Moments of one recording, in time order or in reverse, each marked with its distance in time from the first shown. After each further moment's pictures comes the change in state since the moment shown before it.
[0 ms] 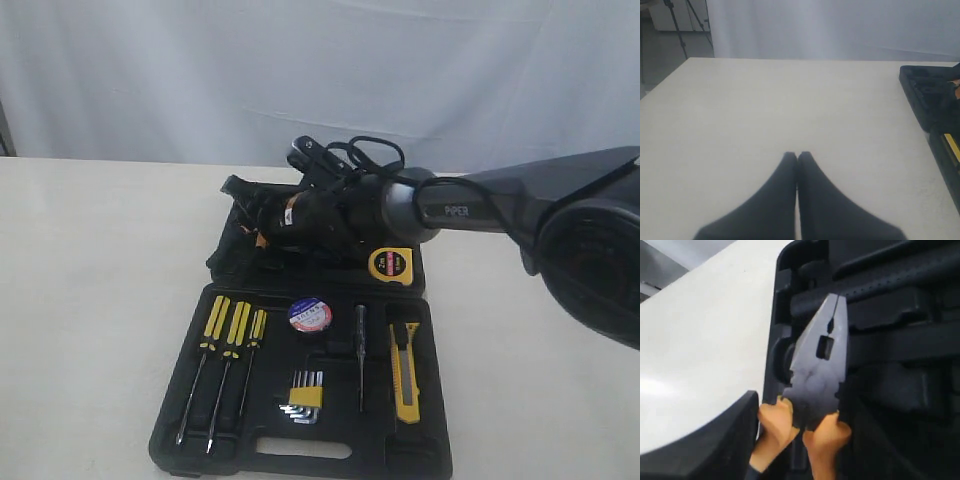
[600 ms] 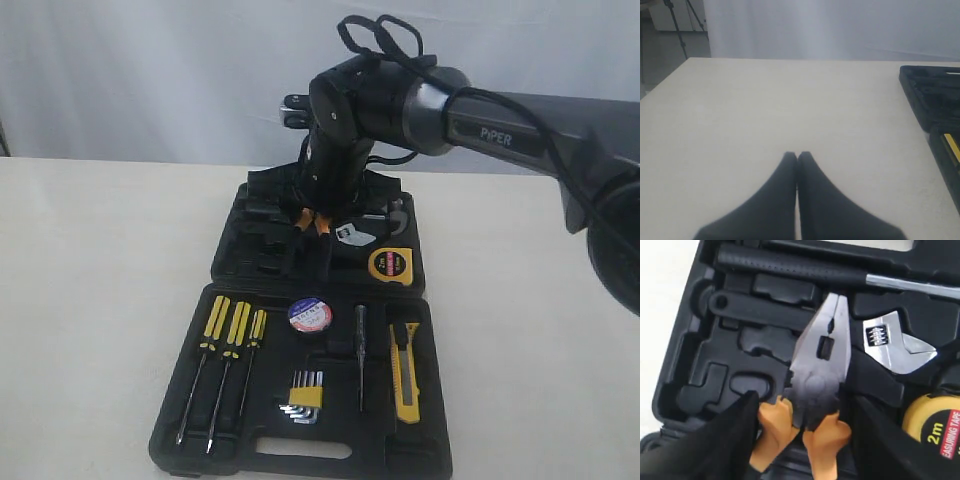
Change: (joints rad) left arm 0.000 0.000 0.000 0.000 0.000 0.000; right arm -0.022 -0.081 -0.263 -0.007 0.775 -0.498
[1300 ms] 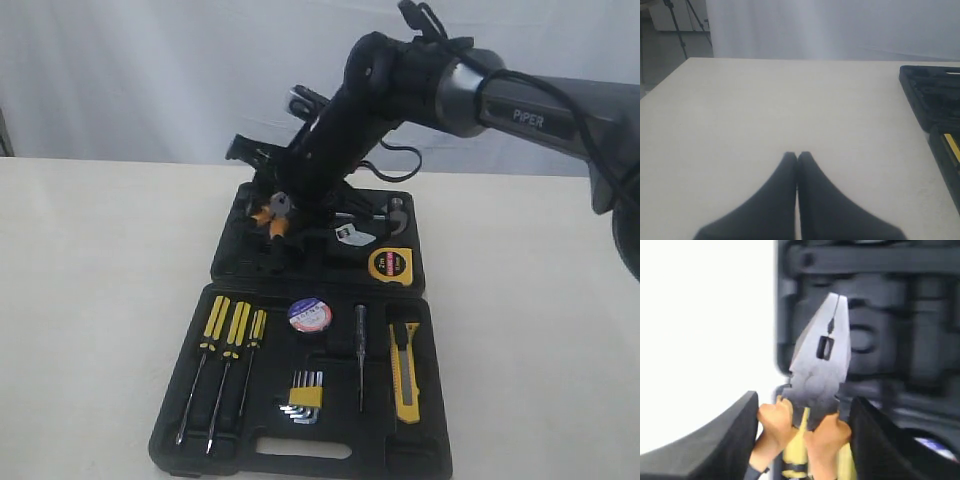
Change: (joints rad) left arm 0.000 0.000 0.000 0.000 0.000 0.000; right arm -0.071 -0.014 -0.013 0.590 0.027 -0.167
